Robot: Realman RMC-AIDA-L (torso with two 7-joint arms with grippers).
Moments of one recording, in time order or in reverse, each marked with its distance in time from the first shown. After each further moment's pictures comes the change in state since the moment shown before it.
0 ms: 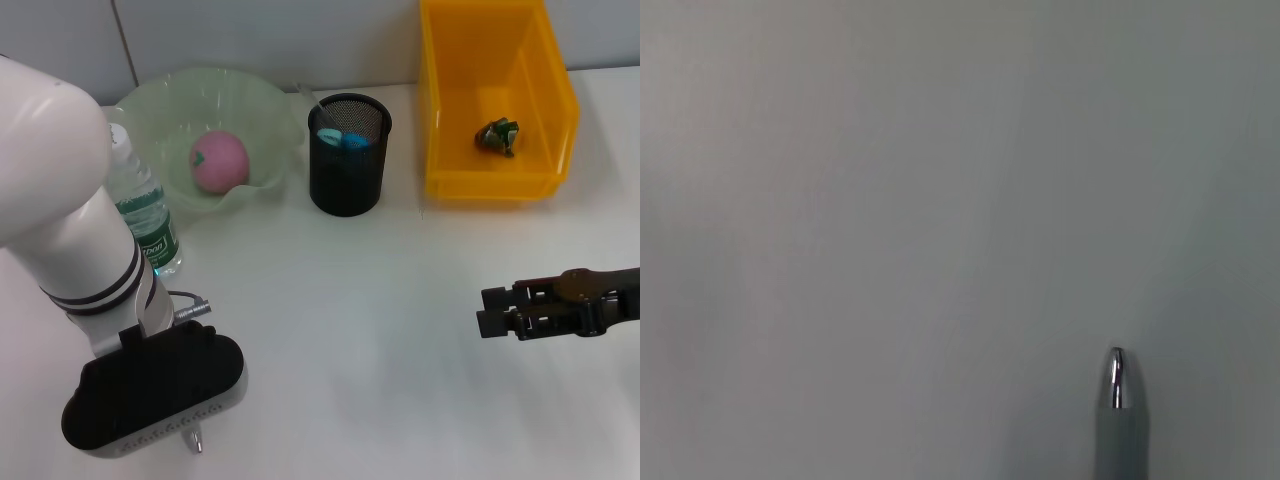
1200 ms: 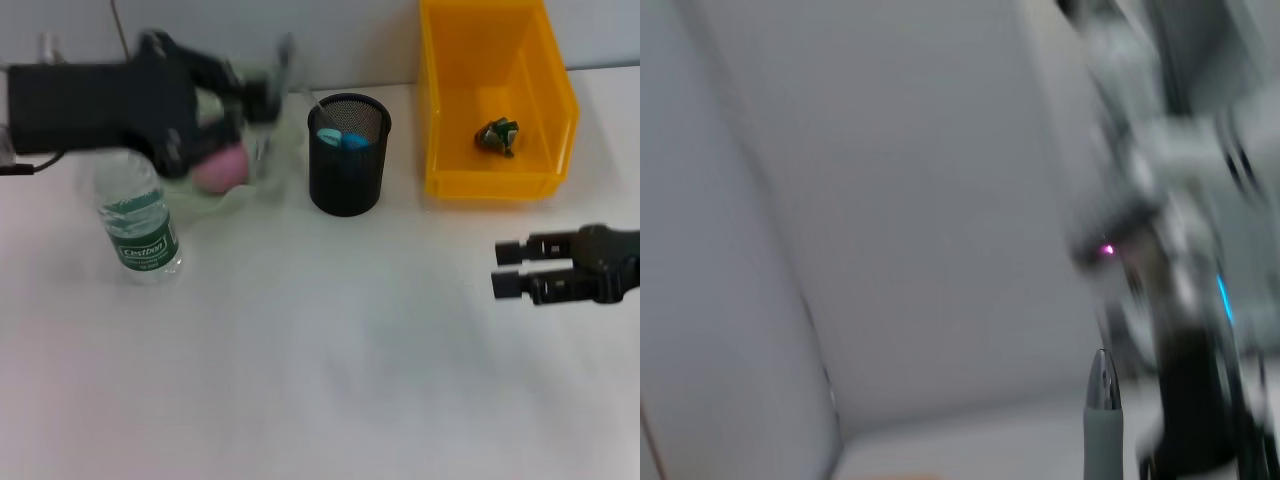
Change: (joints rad) left arm 0.038 0.007 -1.035 -0.211 -0.847 0.196 -0.454; right arm 0.000 -0.007 0.036 -0.067 0.058 -0.020 -0.114
